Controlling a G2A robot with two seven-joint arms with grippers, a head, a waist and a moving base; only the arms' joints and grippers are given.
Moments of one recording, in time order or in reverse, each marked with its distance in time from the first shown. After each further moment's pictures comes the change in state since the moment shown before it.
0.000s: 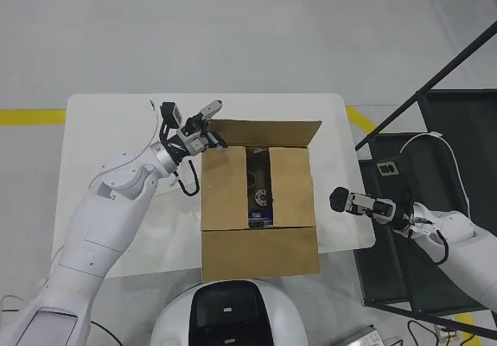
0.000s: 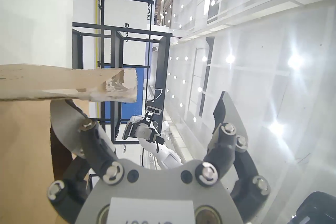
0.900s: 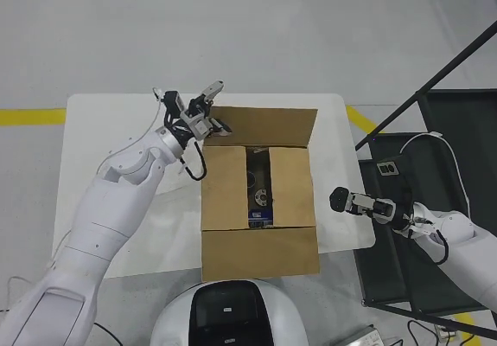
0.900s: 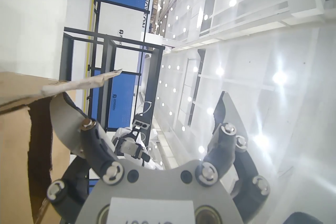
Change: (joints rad) left arm -0.136 -0.060 0.072 0.158 -0.090 0.029 0.115; right arm 0.000 0.000 0.000 0.000 0.000 0.000 0.000
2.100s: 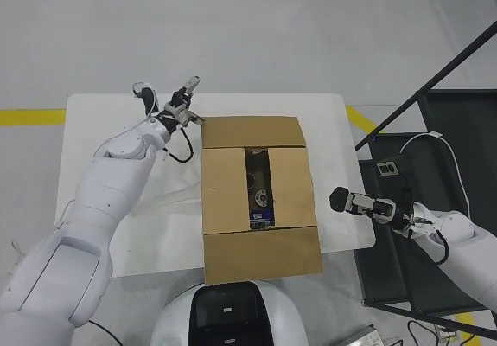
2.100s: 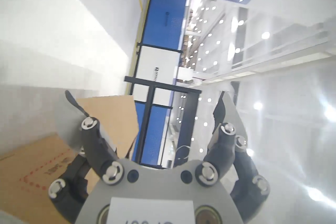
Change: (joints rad) left arm -0.267 -0.128 0.041 0.665 0.015 -0.275 -0.047; right arm 0.000 0.000 0.000 -0.001 0.000 0.000 0.000
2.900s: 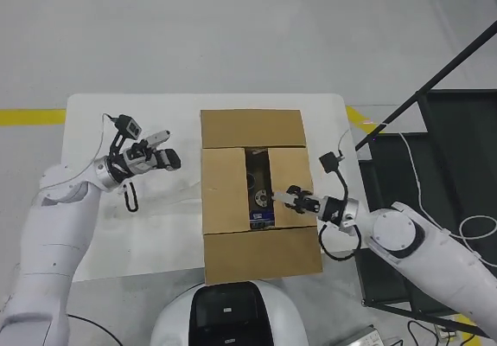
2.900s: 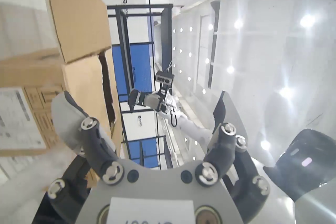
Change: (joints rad) left arm 0.459 0.269 -0.416 -0.650 0.165 0.071 -0.686; right arm 0.153 -0.128 -0.188 -0.310 -0.670 0.623 -0.544
